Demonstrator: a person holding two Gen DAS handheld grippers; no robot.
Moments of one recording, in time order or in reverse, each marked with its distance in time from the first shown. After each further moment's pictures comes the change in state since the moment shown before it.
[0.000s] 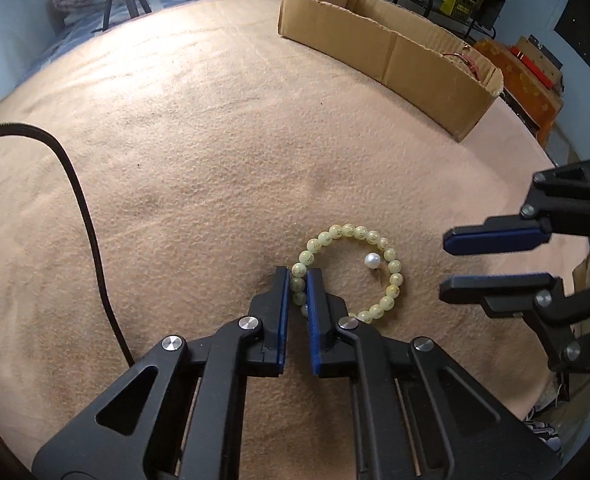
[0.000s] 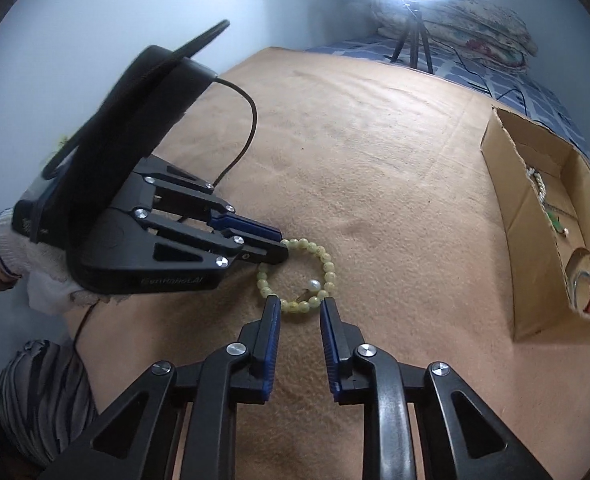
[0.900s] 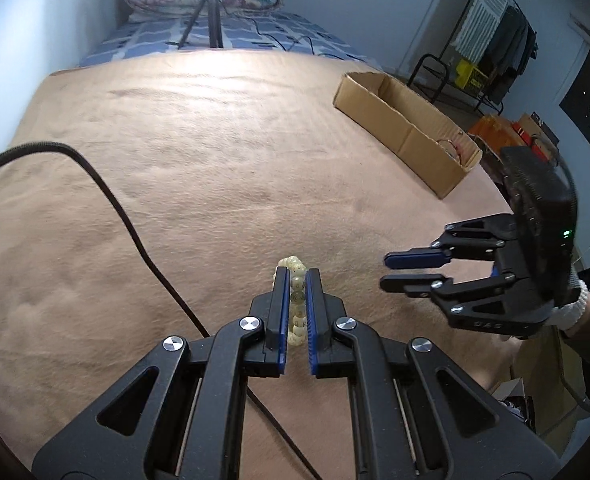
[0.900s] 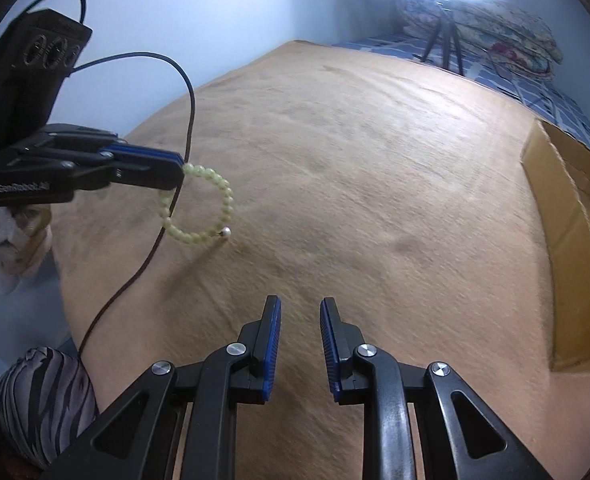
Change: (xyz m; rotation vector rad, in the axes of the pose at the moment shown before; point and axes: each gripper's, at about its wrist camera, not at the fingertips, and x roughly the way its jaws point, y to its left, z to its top) left arm -0.111 0.066 -0.050 -0.193 -0.188 -0.044; right arm 0.024 0.027 0.012 -0.049 0.009 0.071
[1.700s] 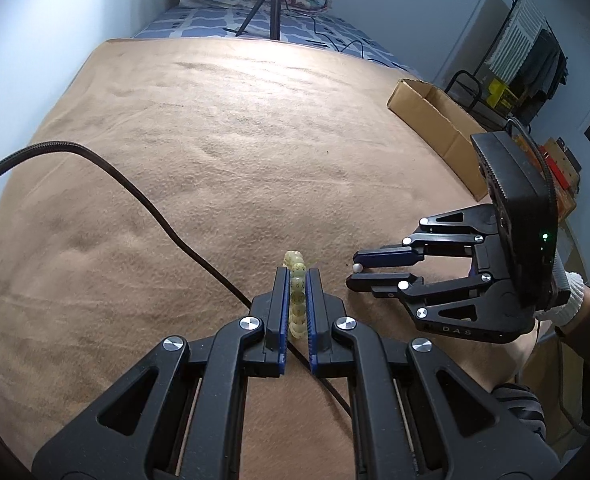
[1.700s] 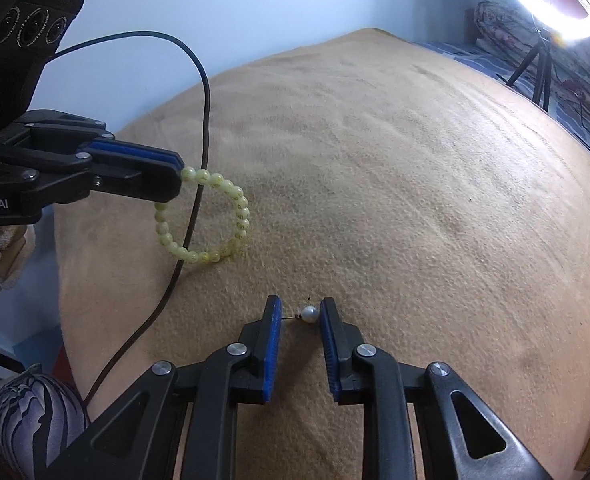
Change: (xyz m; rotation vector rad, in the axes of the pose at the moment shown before) left arm -0.022 0.052 -0.034 -0.104 -0.002 0.075; right arm 0.066 0.062 0.045 -0.169 0.065 0.073
